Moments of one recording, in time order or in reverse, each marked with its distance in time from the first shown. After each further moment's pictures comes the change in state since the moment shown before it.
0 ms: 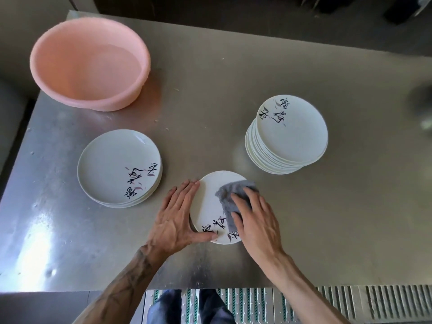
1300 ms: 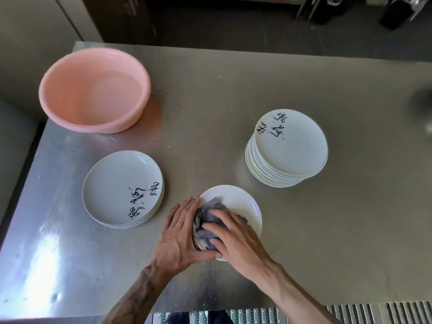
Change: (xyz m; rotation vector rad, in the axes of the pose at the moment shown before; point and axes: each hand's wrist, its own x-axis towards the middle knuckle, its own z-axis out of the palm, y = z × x) left_hand 0.001 -0.005 0.008 -0.006 0.074 0.050; right_hand 0.015 -0.027 0.018 0.216 -0.153 -0.316
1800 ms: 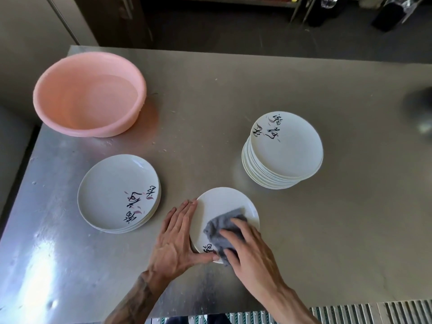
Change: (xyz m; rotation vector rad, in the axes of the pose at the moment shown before) left_hand -0.001 0.000 -0.002 0.010 -0.048 -0.027; right_hand -0.043 -0.001 -0.009 0.033 0.025 0.267
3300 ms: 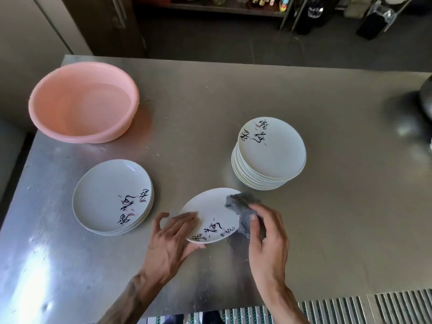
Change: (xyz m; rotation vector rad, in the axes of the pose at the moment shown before) left_hand -0.003 0.018 -0.029 0.085 0.196 0.260; right_hand 0.002 -0.014 -0.050 0.500 0.756 0.168
